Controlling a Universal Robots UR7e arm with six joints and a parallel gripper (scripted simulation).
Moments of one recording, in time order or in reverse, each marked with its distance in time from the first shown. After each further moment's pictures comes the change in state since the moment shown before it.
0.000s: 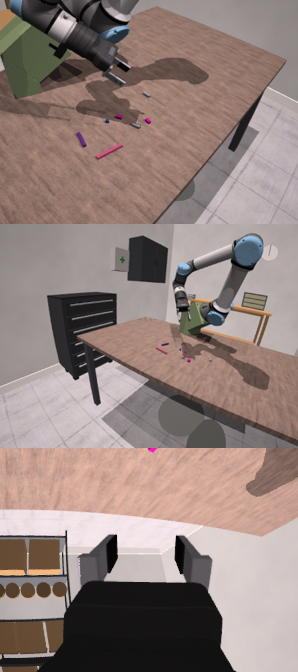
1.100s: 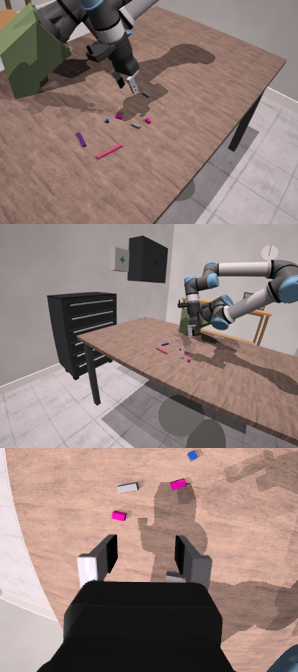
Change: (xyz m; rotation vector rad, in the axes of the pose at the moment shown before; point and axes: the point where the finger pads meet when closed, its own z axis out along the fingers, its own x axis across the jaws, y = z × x) arm 0.039 -0.072 0.058 0.578 0.371 -1.090
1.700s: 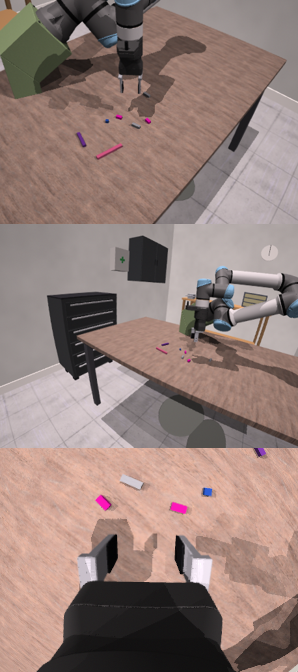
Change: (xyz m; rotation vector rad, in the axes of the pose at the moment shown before) arm 0.005 0.012 0.025 0.188 0.235 -0.598
